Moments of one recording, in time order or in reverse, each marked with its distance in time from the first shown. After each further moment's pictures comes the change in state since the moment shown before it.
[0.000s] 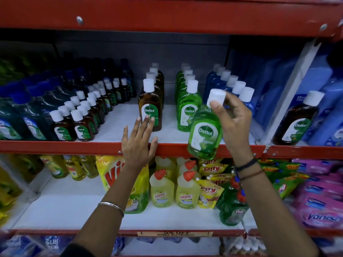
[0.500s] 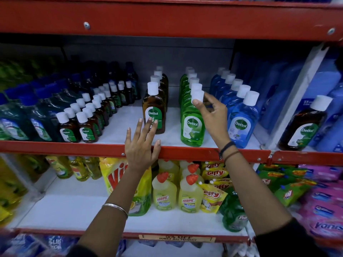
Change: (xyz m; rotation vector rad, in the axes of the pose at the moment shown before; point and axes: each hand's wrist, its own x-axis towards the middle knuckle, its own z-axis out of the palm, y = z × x) left_hand 0.000 -0.001 0.002 0.046 0.022 -0.009; right_hand 0.036 0.055 0.036 -0.149 -0.077 0.072
